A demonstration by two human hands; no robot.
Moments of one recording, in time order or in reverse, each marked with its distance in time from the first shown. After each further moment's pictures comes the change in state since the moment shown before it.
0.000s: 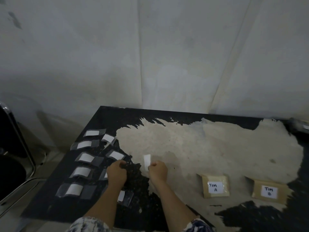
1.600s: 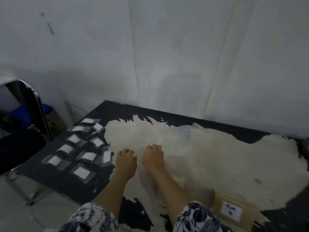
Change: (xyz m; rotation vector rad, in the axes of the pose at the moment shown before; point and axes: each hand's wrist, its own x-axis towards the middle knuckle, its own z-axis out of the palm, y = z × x) left_hand -0.103 0.136 0.104 0.456 0.130 0.256; right_hand 0.032 0.031 -0.170 -0.645 -0.146 -0.705
